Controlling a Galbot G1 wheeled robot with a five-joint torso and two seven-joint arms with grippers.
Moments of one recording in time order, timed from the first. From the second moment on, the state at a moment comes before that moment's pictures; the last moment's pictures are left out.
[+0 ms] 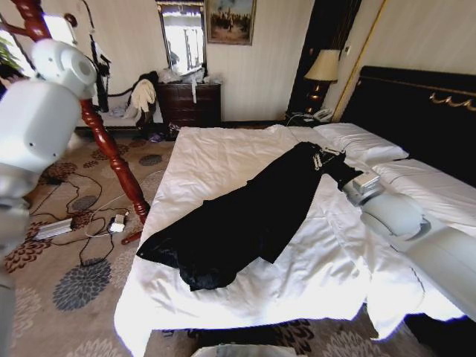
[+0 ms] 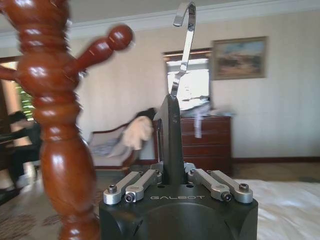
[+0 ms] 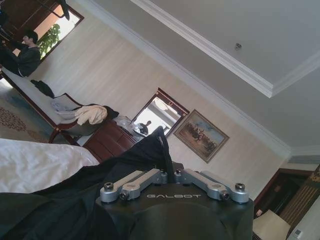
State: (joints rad) left arm -0.41 -0.74 0.33 -1.20 -1.18 0.62 -0.42; right arm -0.85 0.40 0.34 2.04 0.48 -0.13 0.12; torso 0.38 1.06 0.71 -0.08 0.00
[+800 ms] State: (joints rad) left arm 0.25 -0.35 0.01 -1.70 -1.25 0.20 0.25; right arm -0.84 0.41 0.31 2.02 0.47 -0.14 0.12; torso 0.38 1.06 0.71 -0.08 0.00
